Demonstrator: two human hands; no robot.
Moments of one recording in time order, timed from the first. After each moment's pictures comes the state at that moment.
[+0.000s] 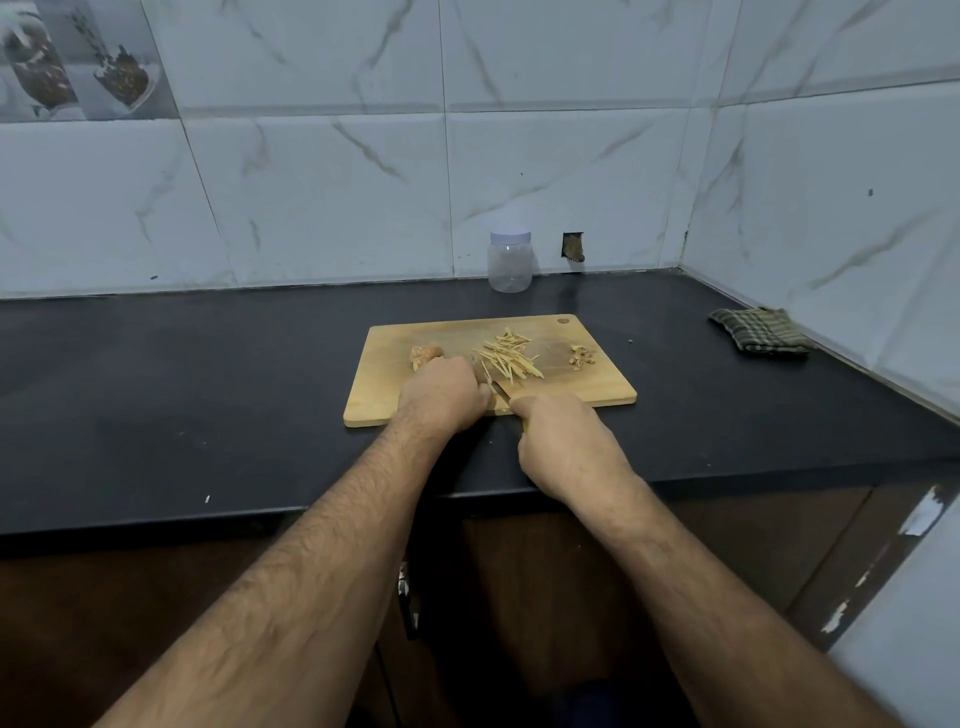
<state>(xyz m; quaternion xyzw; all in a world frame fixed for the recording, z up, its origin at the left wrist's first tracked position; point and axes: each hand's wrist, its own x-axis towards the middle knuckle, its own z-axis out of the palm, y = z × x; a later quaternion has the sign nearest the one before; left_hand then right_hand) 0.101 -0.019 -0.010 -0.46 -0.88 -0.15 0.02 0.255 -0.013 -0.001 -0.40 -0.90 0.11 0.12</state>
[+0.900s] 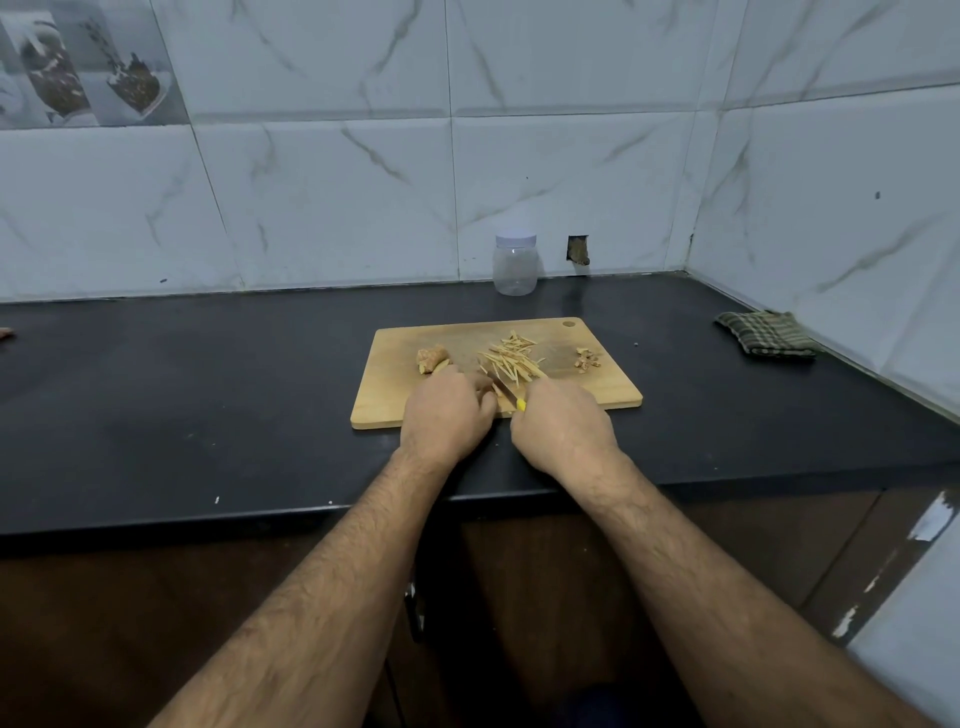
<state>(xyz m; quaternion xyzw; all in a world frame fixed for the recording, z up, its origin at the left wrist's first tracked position) 0.105 -0.033 -0.033 -0.49 -0.83 -0.23 0.11 0.238 -0.007 0.007 -0.45 -0.87 0.12 0.15</state>
